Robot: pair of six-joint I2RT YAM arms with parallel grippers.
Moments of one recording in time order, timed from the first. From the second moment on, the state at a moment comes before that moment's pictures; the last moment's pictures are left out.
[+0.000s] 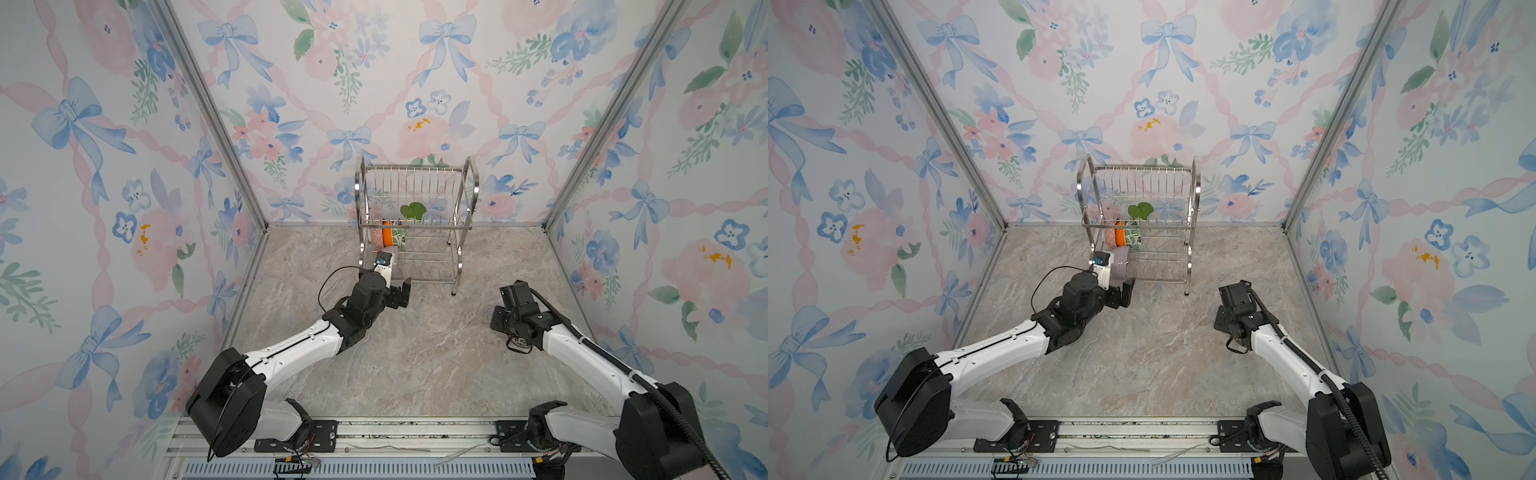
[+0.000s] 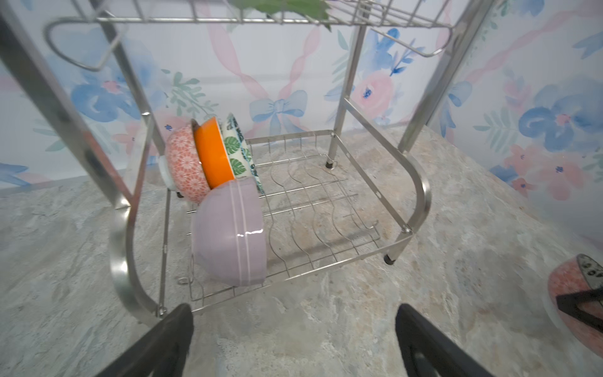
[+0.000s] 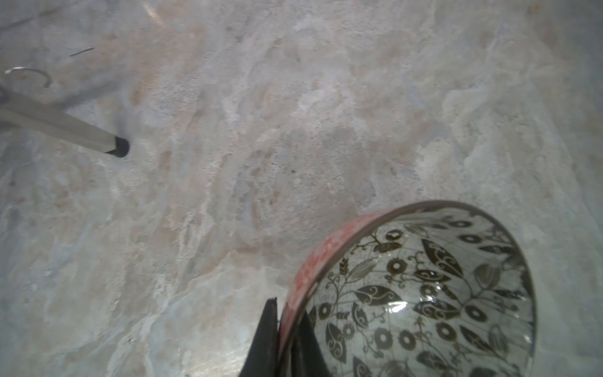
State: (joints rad) left arm -0.71 1.34 0.80 0.20 -0.33 -0.20; right arm 0.35 1.20 0.72 -0.55 0.26 0.53
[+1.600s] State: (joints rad) left arm -0.37 1.61 1.00 0.02 -0.07 -0.42; right arm 0.65 1.68 1.07 0.15 -0.10 0.46
